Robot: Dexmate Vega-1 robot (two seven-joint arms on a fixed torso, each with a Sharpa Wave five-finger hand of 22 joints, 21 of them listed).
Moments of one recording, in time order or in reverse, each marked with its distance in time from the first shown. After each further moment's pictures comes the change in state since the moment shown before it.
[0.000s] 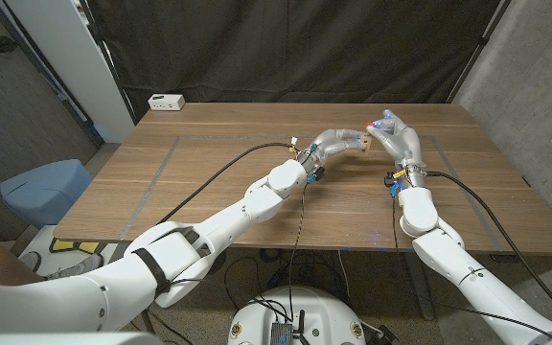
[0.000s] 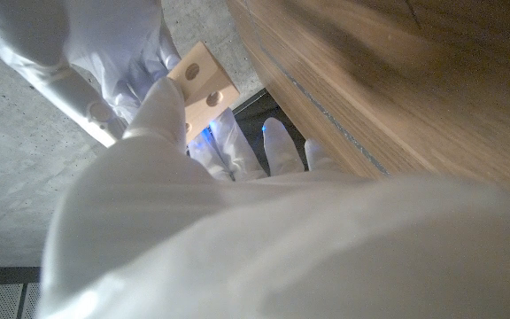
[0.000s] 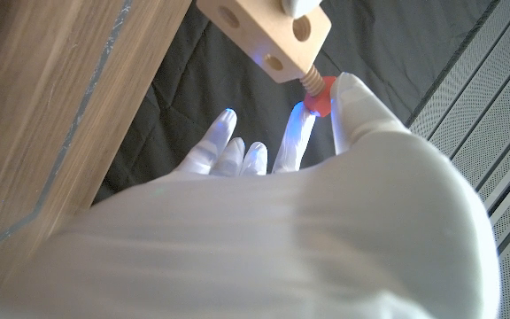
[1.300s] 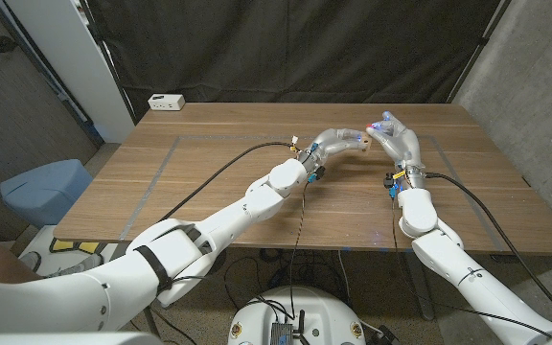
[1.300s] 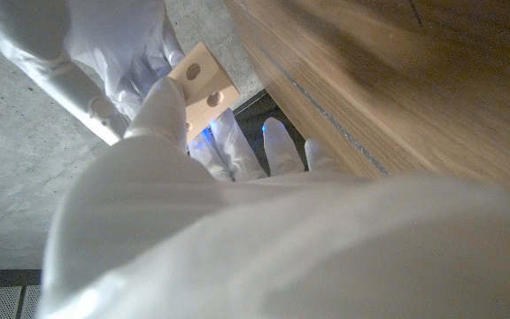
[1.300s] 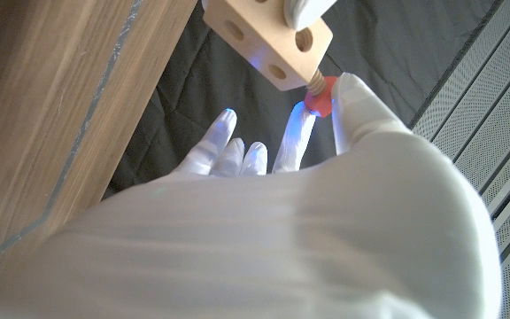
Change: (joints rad) left arm -0.014 -0.011 0.003 0.028 -0.001 -0.008 -0.007; left_hand 0.005 0.006 -0.002 -0.002 0.003 0.000 0.000 0.000 0.000 0.001 -0.002 -0.006 0.000 0.000 0.000 0.000 0.000 0.000 0.000 0.000 0.000; right arm 0.001 0.004 -0.003 0.010 0.012 0.003 0.005; right_hand -0.007 -0.006 0.005 -0.001 -0.002 0.000 0.000 0.011 -0.005 0.000 0.000 0.000 0.000 -0.007 0.003 0.000 0.000 0.000 0.000 0.000 0.000
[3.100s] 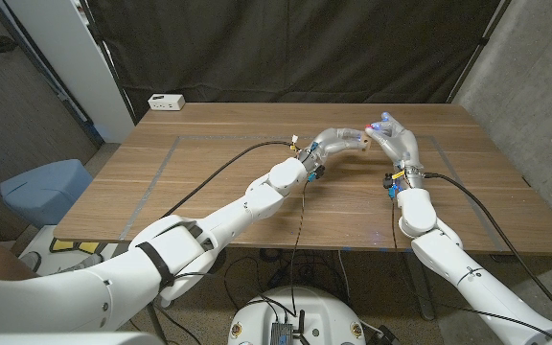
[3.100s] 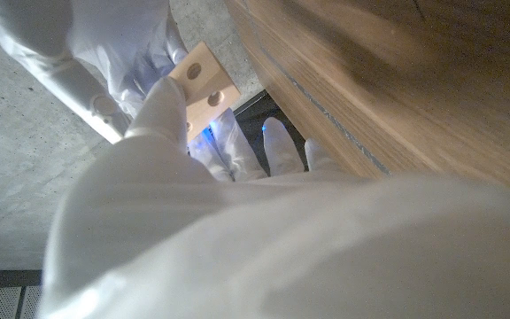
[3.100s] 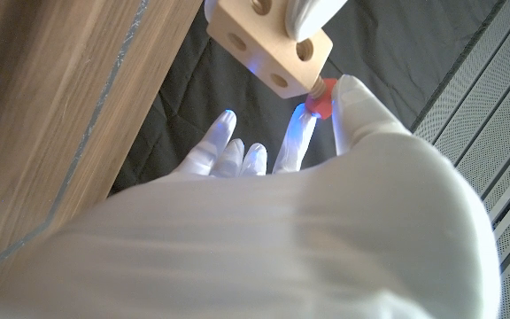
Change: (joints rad) left arm -0.014 -0.010 -0.001 0.030 -0.005 -0.016 -0.012; left_hand 0.001 0.001 -0.006 -0.003 0.000 0.000 0.000 0.000 0.000 0.002 0.002 -0.006 0.000 0.005 -0.005 0.000 0.000 0.000 0.000 0.000 0.000; right arm 0.006 -0.003 -0.009 0.008 0.009 -0.001 0.013; right_hand 0.000 0.008 0.000 0.000 0.000 -0.019 -0.008 0.001 -0.019 -0.018 0.006 0.000 0.000 -0.006 -0.005 0.000 -0.002 -0.009 0.002 0.000 0.000
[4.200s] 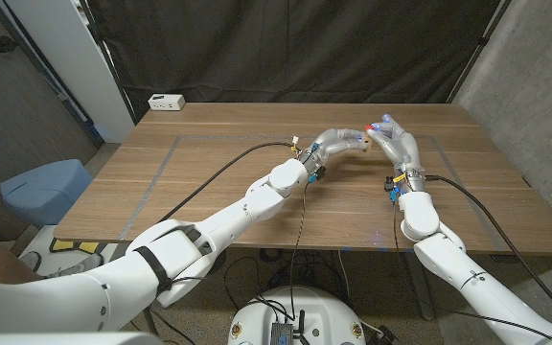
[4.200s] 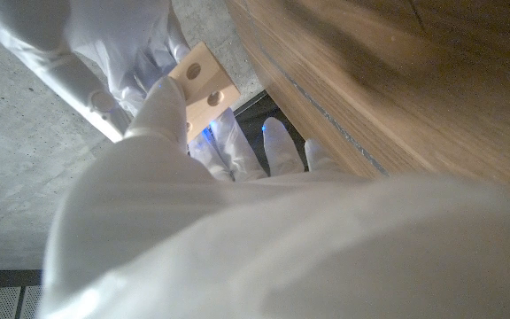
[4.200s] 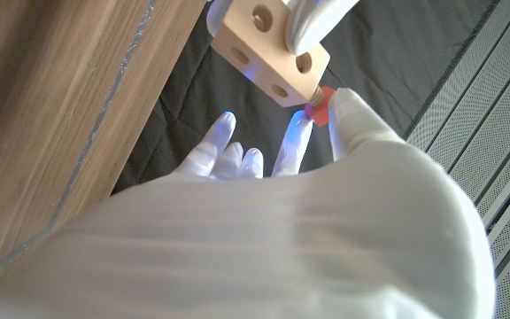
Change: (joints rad) left arm 0.019 0.013 0.001 -0.048 0.005 0.028 0.014; left_hand 0.001 -0.002 -0.001 0.004 0.000 0.000 0.000 0.000 -0.001 0.005 0.002 -0.006 0.000 0.000 0.000 0.000 0.000 0.000 0.000 0.000 0.000; right arm -0.021 -0.012 0.005 -0.006 0.009 0.019 0.019; right_hand -0.054 -0.033 -0.014 0.011 -0.002 -0.098 -0.013 -0.059 -0.052 -0.052 0.028 -0.004 0.000 -0.044 0.002 -0.011 0.003 -0.025 0.000 0.000 0.002
